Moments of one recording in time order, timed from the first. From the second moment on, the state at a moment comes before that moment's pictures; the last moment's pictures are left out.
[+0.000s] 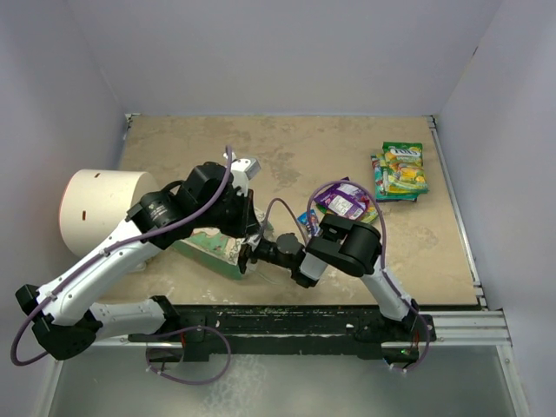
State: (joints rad) left arm -0.84 1.14 1.34 -0.92 0.10 -0.55; right arm 1.03 2.21 0.76 1.45 -0.17 -0.08
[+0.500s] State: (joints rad) left arm -0.84 1.10 1.33 -0.92 0.09 -0.55; right arm 1.03 2.26 0.72 1.50 -0.07 -0.07
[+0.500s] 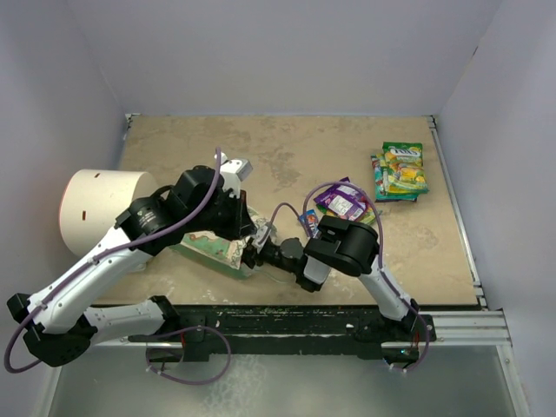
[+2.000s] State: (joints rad) left arm -0.84 1.20 1.50 -0.97 -0.21 -0.64; right arm 1.03 0.99 0.28 0.76 -0.04 0.02
